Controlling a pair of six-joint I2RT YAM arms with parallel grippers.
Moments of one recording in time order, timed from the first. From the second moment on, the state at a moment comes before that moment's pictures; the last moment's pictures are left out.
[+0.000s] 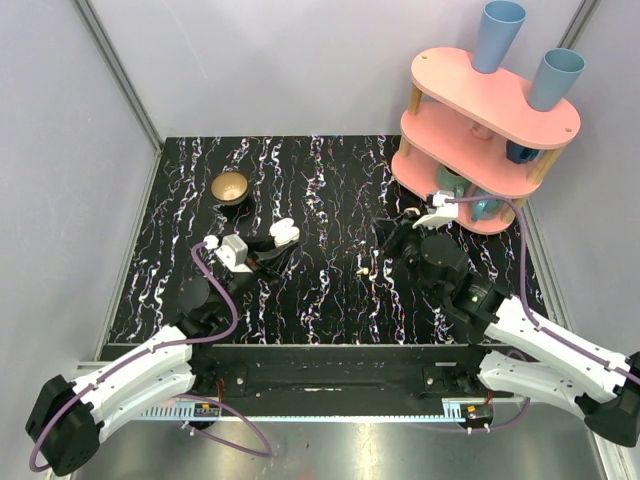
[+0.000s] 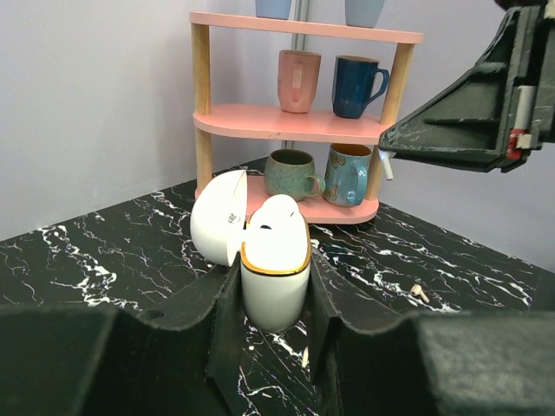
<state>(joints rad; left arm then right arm) -0.71 0.70 0.28 0.78 0.10 -0.13 0.88 0.87 0.78 -0.03 0.54 0.60</state>
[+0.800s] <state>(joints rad) -0.71 0.73 0.28 0.85 0.13 -0.15 1.25 1.10 0.85 0.59 0.72 0.29</state>
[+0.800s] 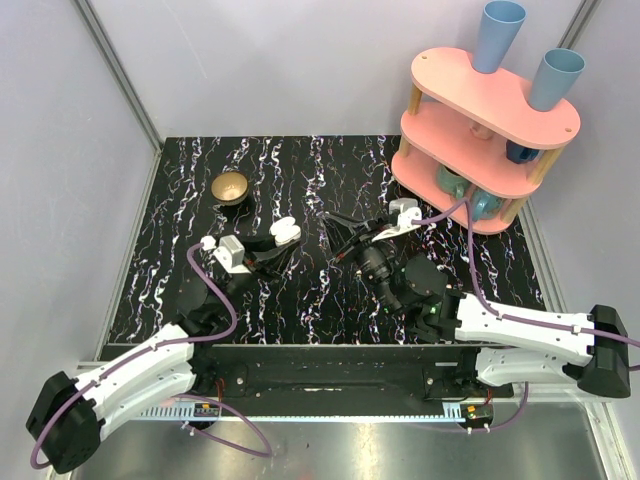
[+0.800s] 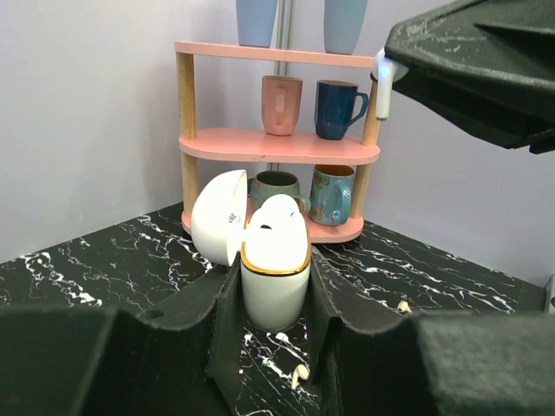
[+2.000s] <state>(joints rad) -0.71 0.83 0.25 1.07 0.23 -0.18 1.26 1.21 0.92 0.60 0.60 0.45</state>
